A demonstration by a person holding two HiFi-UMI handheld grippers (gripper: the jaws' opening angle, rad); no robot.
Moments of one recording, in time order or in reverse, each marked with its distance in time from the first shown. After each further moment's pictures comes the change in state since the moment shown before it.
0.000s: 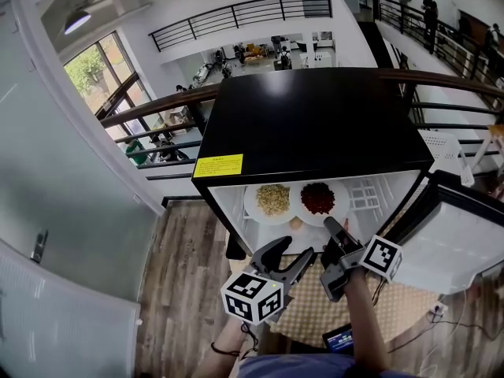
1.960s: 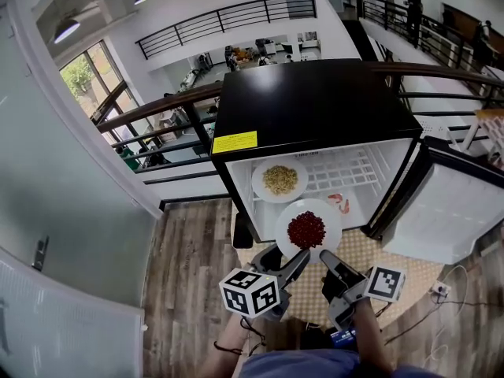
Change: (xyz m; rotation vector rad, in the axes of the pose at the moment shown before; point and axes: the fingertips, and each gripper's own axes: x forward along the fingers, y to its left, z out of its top) left arm -0.060 -0.003 -0.045 -0.170 0.042 -0.062; right arm -0.088 0.027 -0.117 0.000 0.134 0.038
